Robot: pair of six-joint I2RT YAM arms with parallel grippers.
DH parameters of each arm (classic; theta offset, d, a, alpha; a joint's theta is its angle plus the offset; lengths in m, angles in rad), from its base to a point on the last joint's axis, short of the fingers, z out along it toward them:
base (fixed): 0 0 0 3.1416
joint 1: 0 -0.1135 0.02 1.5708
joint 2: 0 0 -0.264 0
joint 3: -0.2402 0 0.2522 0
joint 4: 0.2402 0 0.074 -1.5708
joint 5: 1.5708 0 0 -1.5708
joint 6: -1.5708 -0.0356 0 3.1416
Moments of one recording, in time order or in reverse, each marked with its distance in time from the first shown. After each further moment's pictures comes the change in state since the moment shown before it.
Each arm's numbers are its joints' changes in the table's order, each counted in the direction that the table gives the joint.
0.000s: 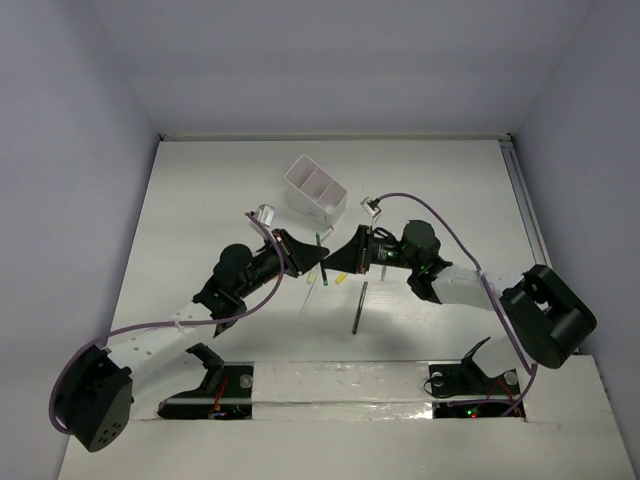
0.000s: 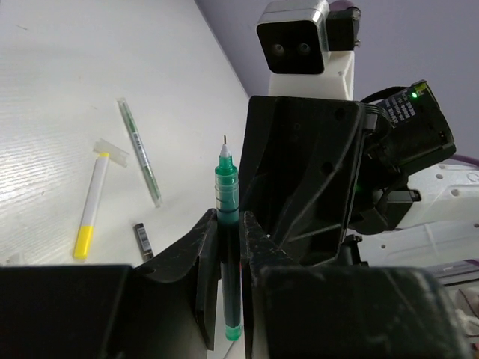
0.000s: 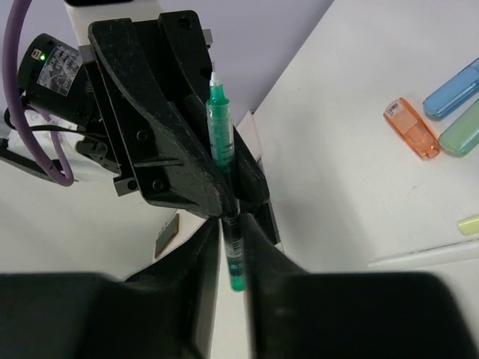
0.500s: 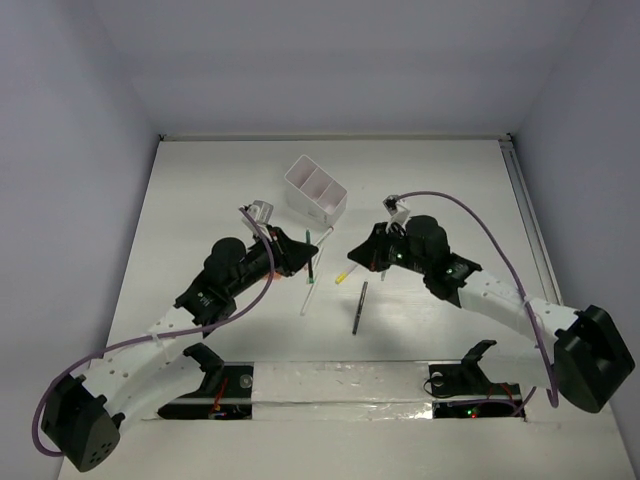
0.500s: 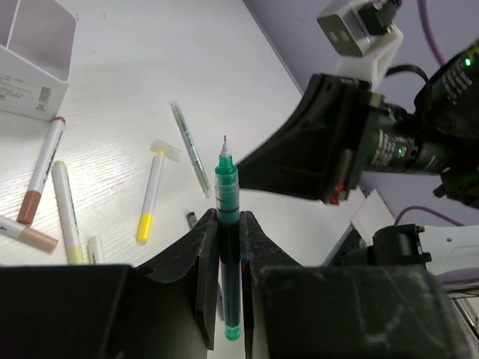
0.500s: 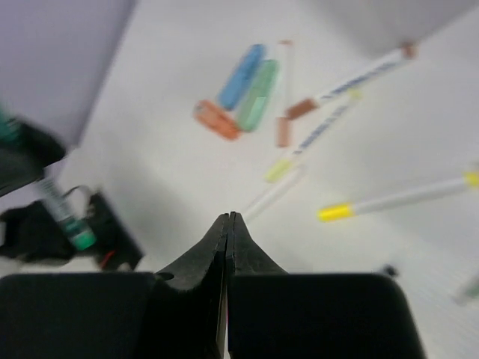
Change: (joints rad) left arm 0.004 -0.146 -0.127 0.368 -0.063 -0.231; right arm 0.000 -0.290 -0.058 0.724 0.442 0.372
